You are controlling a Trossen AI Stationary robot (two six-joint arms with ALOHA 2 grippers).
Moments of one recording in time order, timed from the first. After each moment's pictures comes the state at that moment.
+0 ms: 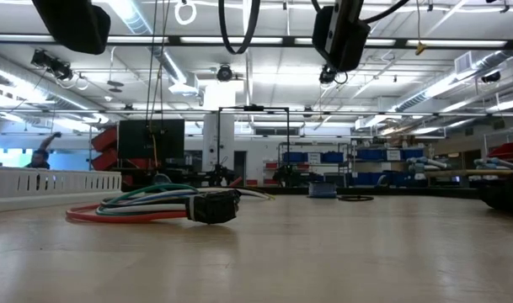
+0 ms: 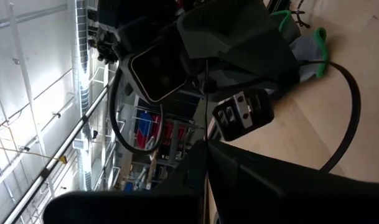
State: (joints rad) left arm -0.74 1.77 0.86 0.89 -1.05 1.24; right arm 0.55 1.81 0.96 0.75 0.34 0.74
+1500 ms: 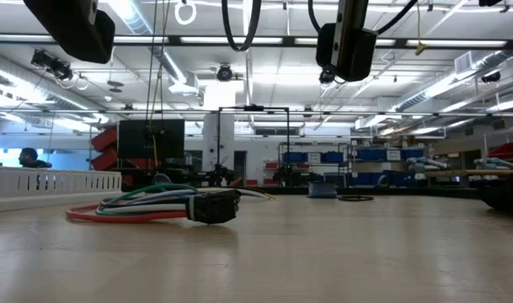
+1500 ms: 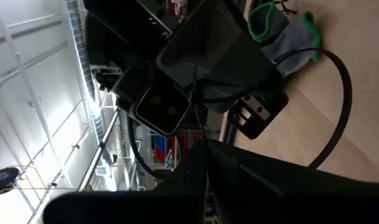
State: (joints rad) left arm -0.74 1.77 0.86 0.89 -1.00 1.44; right arm 0.53 1.81 0.96 0.73 0.29 0.96
